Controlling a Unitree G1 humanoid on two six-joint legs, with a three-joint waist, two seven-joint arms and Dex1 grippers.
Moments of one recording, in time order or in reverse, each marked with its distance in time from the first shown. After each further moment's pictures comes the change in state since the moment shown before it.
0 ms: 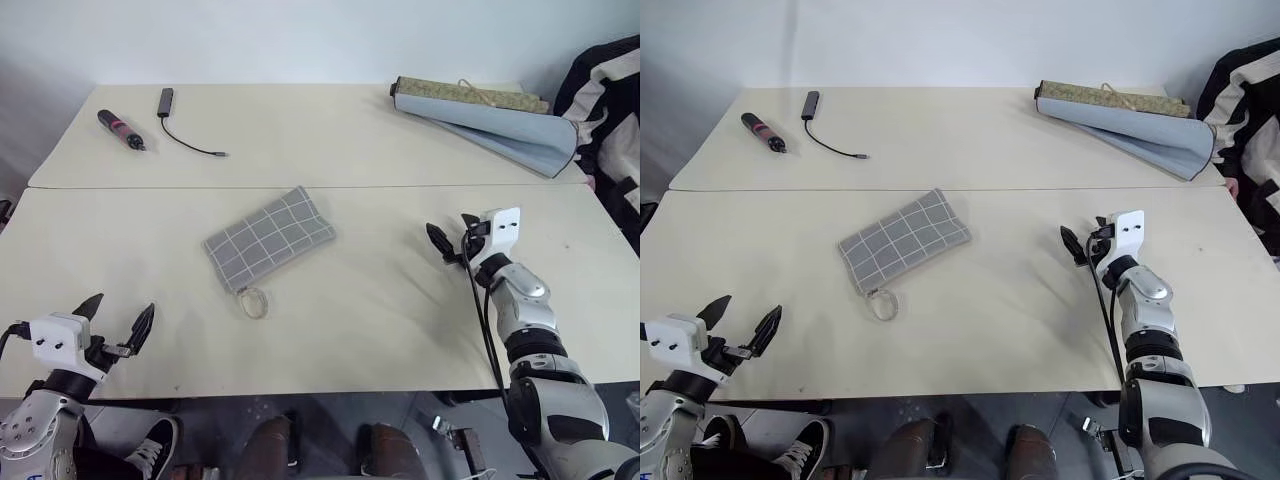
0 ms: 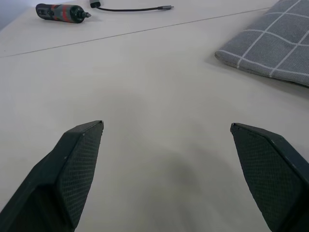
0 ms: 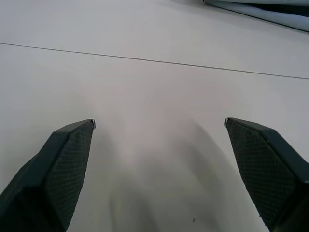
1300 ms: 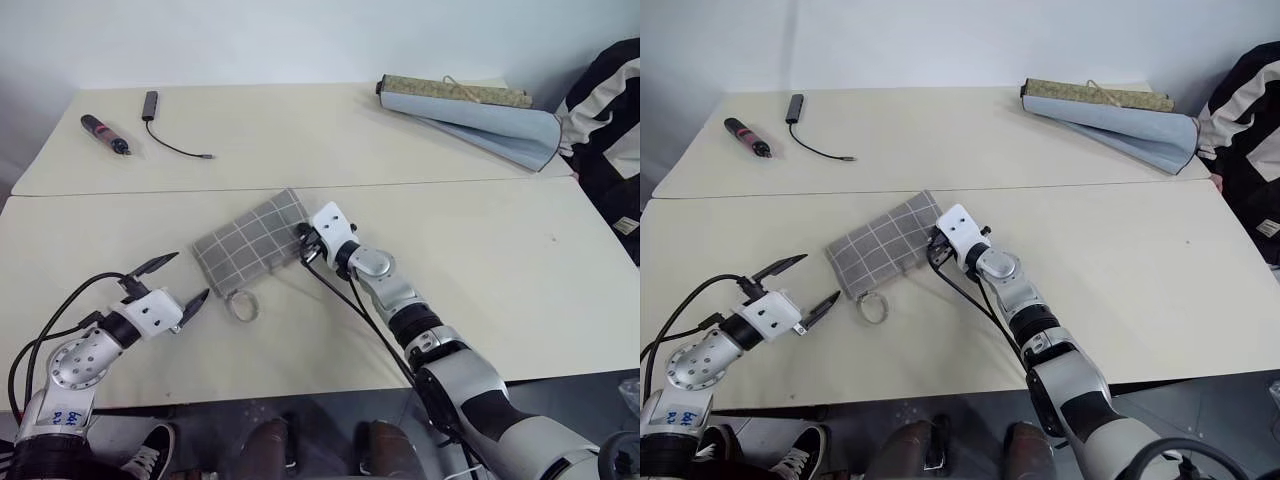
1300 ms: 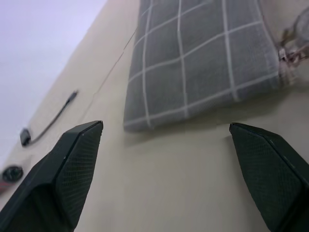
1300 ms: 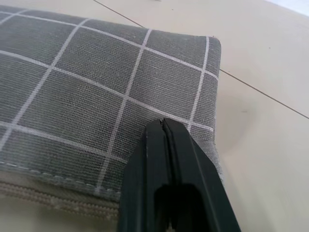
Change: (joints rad) left arm -0.341 0.245 -0.336 0.357 0.579 -0.548 0.071; right arm -0.207 0.428 0.401 0.011 -0.338 0.045 -0.225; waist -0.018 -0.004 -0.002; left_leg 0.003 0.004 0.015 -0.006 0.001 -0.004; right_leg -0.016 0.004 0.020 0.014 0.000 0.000
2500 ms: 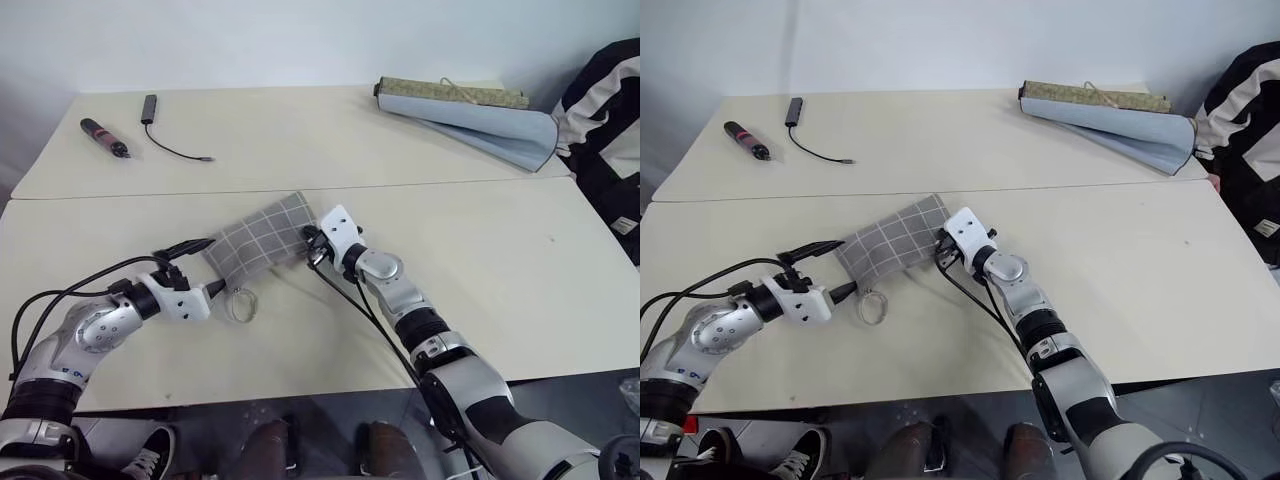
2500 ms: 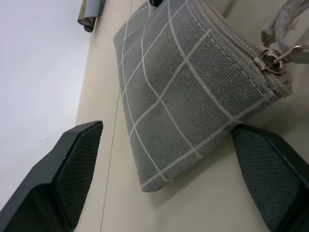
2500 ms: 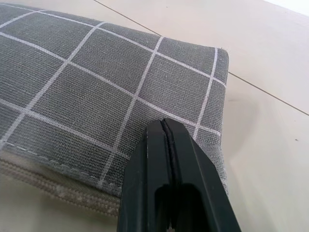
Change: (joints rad) left arm -0.247 0.140 -0.243 0.182 0.232 -0.200 0.129; right arm 0.042 -0.022 -0.009 -0.051 0.003 0.007 0.037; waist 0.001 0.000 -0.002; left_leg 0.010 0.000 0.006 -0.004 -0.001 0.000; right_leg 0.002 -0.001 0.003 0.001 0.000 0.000
